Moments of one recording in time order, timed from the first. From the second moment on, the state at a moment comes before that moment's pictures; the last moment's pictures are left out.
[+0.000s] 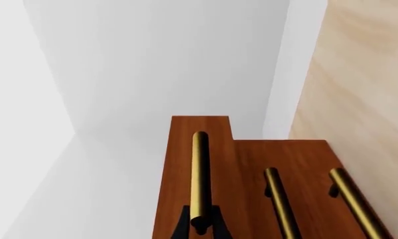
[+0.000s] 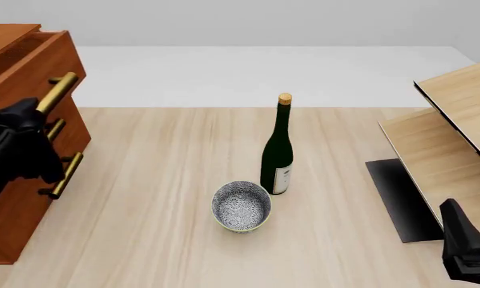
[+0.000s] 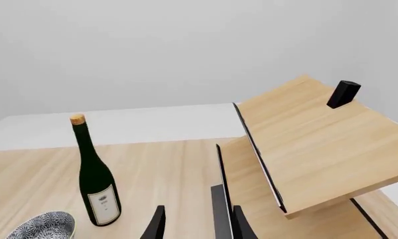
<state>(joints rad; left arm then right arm) 0.10 1.11 -0.42 -0.60 1.56 -0.03 0.02 0.00 -0.02 0.06</state>
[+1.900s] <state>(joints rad) -0.05 0.98 -0.40 -0.47 1.50 -0.03 0.02 -0.01 -0.03 0.07</state>
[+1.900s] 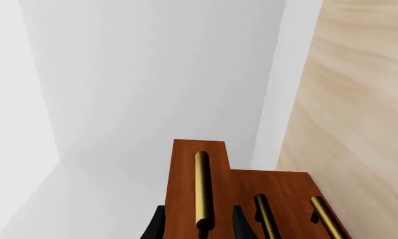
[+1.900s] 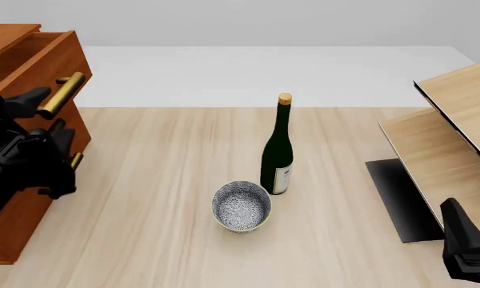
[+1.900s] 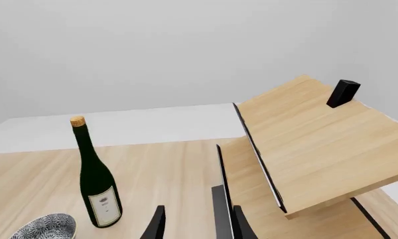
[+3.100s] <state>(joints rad) -0.15 0.98 -1.07 0.11 0.92 -0.04 0.01 -0.01 -0.02 0.08</state>
